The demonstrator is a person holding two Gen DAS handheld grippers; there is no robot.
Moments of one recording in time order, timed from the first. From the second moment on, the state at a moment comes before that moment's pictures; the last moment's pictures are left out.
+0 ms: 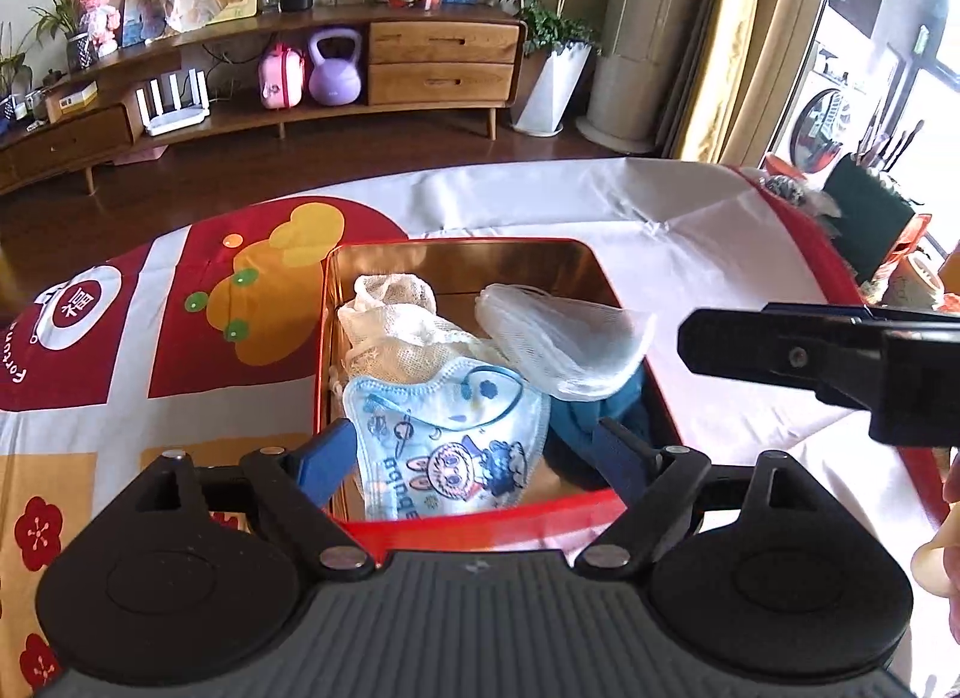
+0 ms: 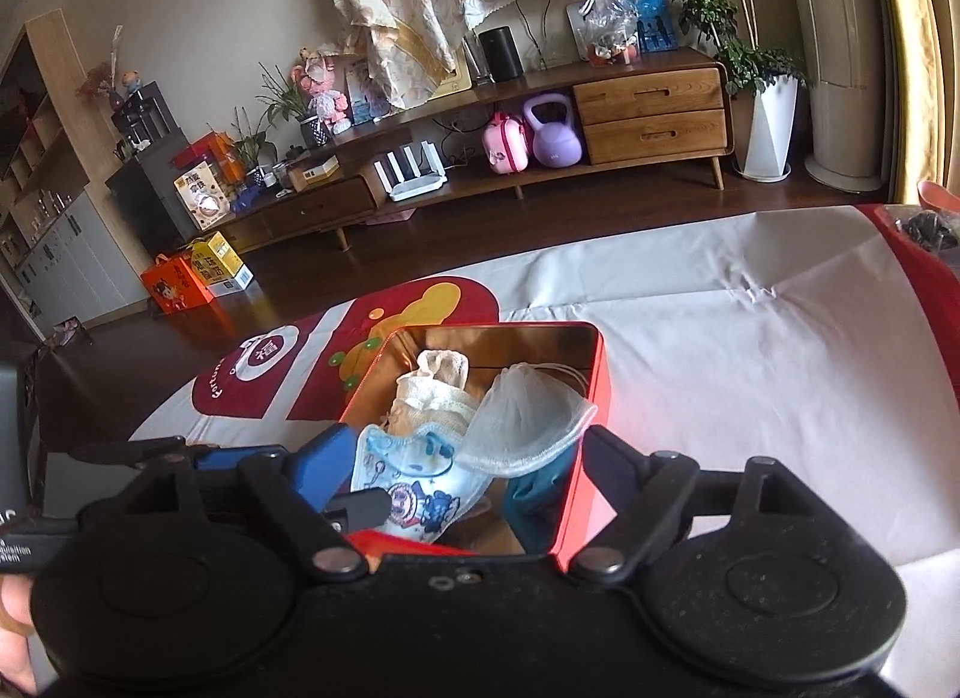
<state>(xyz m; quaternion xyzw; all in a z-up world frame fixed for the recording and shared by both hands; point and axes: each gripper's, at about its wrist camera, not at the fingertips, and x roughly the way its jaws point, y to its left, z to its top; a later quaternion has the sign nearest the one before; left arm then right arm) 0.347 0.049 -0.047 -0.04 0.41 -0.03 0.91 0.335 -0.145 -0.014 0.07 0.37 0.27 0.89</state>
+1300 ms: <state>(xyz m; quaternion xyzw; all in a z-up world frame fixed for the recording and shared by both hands) 0.166 0.065 -0.027 -0.09 0.39 -0.06 0.91 0.165 -0.157 -0.031 -0.03 0.36 0.32 0.87</state>
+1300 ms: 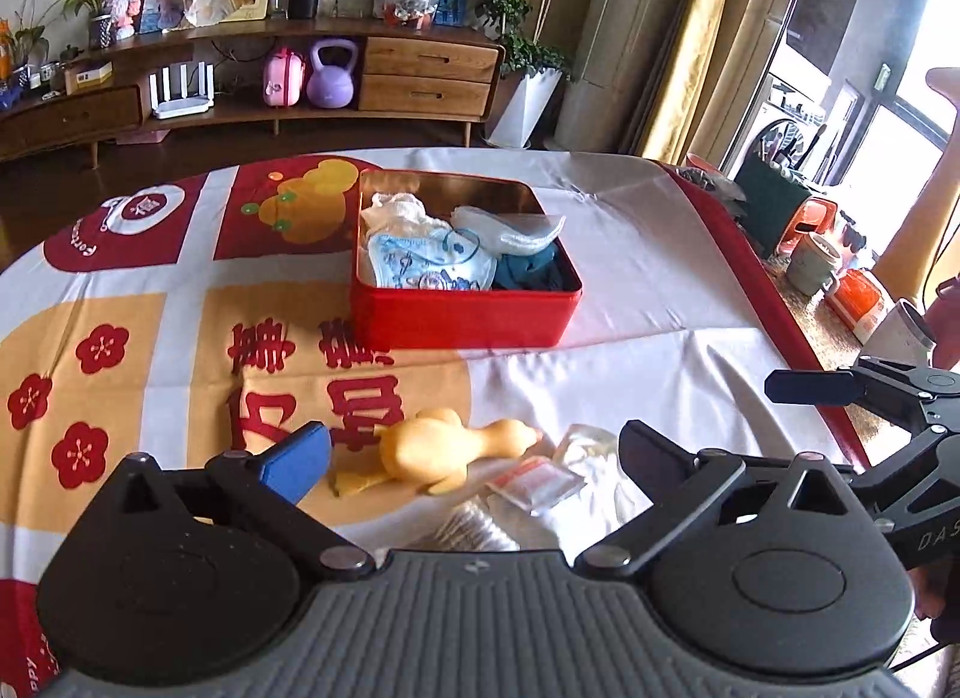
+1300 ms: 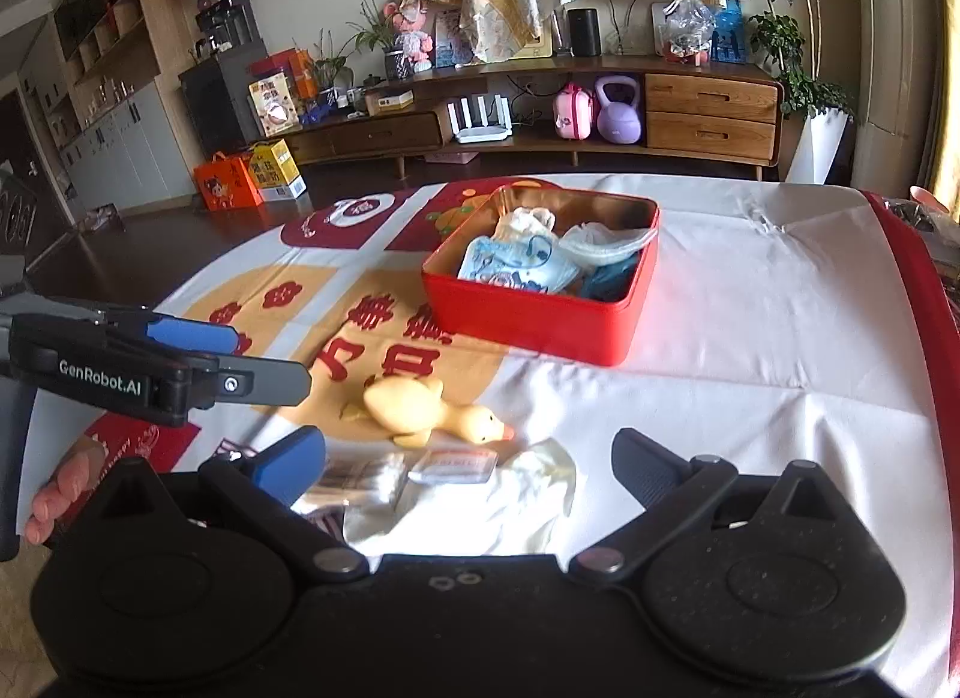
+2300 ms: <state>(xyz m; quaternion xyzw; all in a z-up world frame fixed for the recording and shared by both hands) 0.143 0.067 -0.116 -0.06 0.44 -0.05 0.89 0.157 -0.150 -0.092 -0.05 0.41 0.31 0.85</state>
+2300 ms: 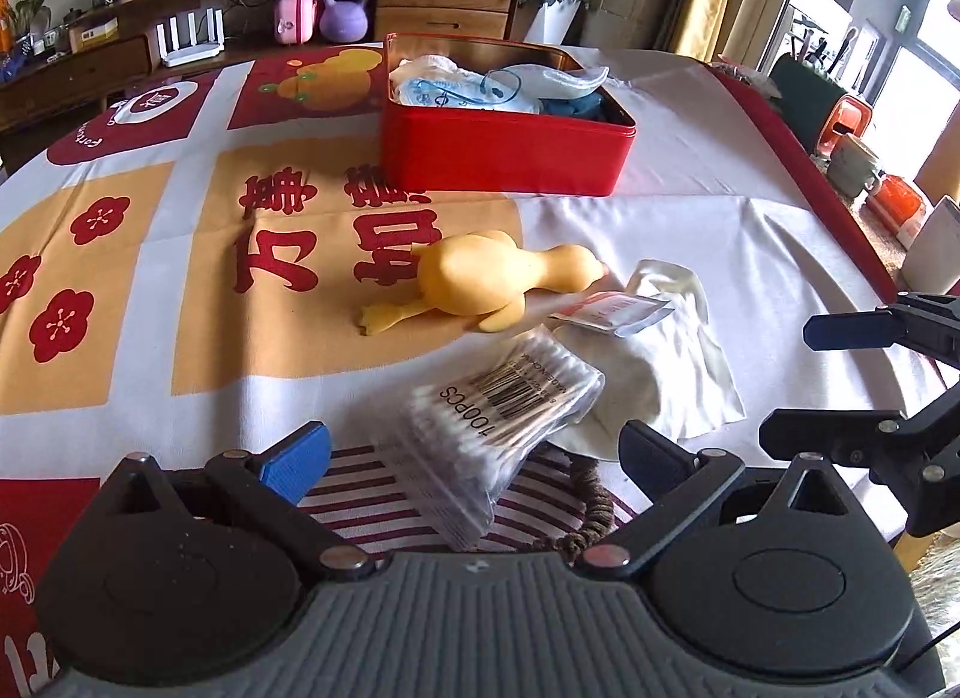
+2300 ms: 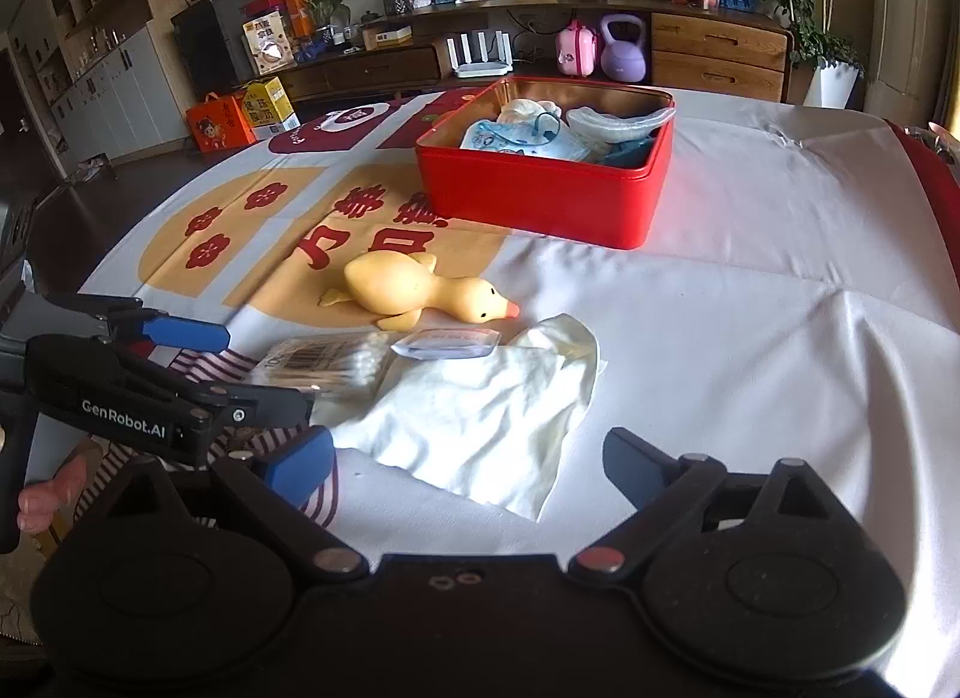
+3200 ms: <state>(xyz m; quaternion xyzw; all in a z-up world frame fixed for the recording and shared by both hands) 0.174 0.068 -0.136 -0.05 0.44 -0.10 0.89 0.219 -0.096 -0.117 -0.03 0.46 0.30 0.84</state>
